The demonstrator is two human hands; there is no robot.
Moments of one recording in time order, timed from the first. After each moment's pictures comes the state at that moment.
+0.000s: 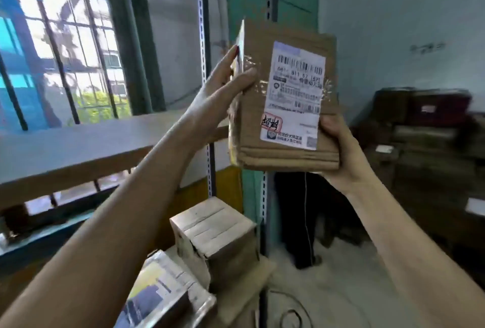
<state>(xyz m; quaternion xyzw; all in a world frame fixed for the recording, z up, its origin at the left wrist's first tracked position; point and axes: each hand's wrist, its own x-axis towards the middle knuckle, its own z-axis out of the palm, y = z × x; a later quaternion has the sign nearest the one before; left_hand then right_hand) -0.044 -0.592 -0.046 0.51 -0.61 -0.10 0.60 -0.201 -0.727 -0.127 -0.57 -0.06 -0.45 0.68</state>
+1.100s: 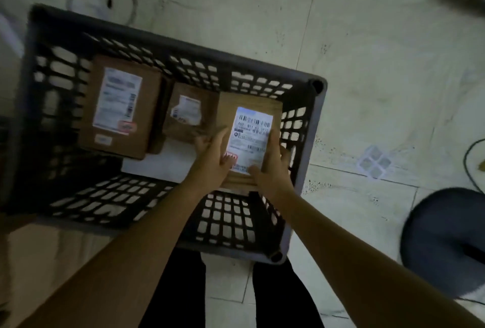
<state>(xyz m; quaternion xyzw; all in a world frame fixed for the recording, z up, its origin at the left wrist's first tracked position) -0.283 -0.829 -1.111 0.70 -0.45 -0.55 0.08 -0.429 -0.828 -1.112 -0.42 0.71 -0.05 0.56</state>
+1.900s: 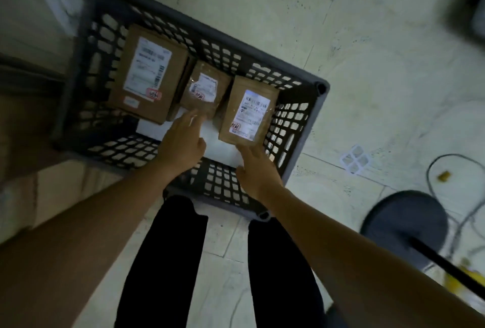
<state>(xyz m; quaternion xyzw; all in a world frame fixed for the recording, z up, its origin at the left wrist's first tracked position) -0.224 -0.812 -1.034 0.73 -0.54 -0.42 0.01 -0.397 -0.818 -1.021 -0.63 0.55 0.21 0.50</state>
